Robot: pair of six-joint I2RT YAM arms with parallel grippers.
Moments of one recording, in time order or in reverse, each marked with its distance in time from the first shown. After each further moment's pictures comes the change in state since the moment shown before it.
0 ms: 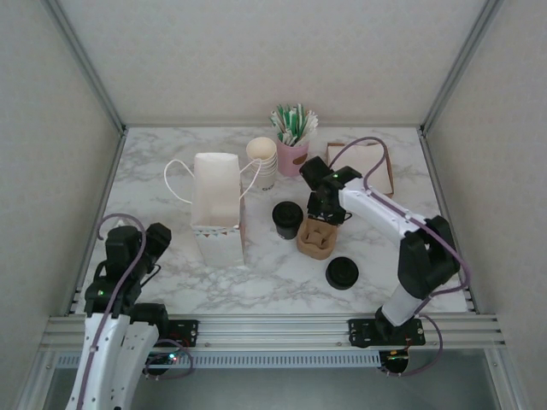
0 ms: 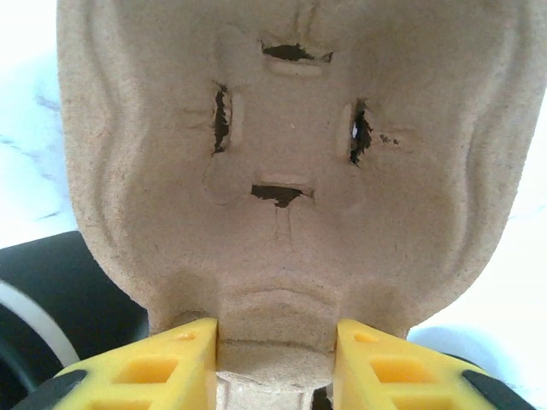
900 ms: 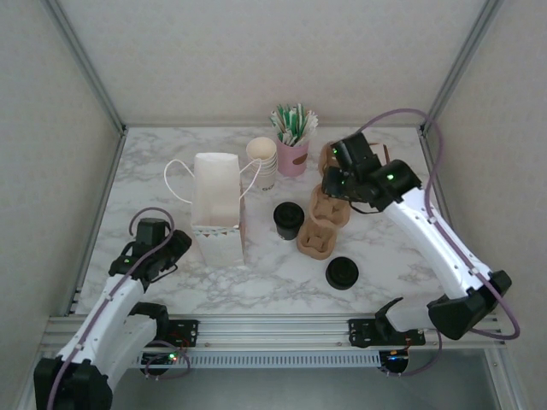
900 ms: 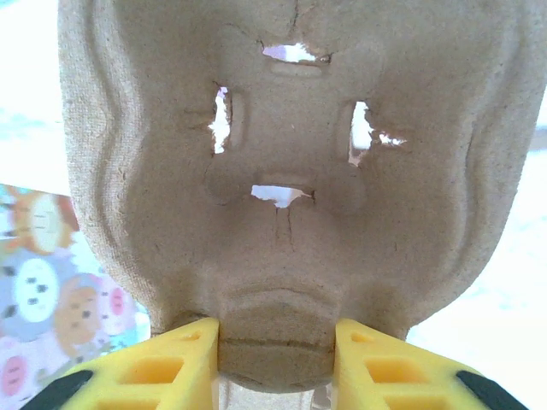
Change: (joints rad) left arm -0.118 0.333 -0.134 0.211 0.032 -0.022; right arm 0.007 -0.291 0.254 -0.119 0.036 -0.196
